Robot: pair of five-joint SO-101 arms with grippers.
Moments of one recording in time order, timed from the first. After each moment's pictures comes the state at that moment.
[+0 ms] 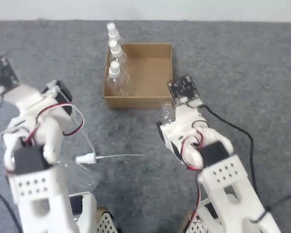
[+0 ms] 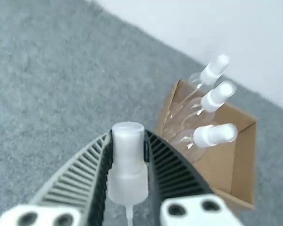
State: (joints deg) left arm -16.7 -55.7 37.6 62.5 25.5; right arm -28.0 -50.5 53.6 52.2 -2.5
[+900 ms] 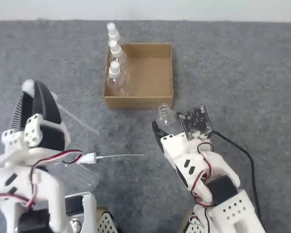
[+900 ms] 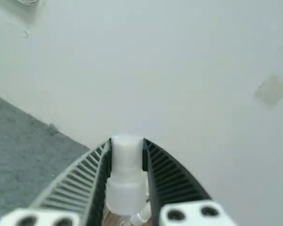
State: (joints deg) left arm -16.4 -85.9 44.6 54.2 34.0; right arm -31.7 -79.8 75.0 38.8 -2.5
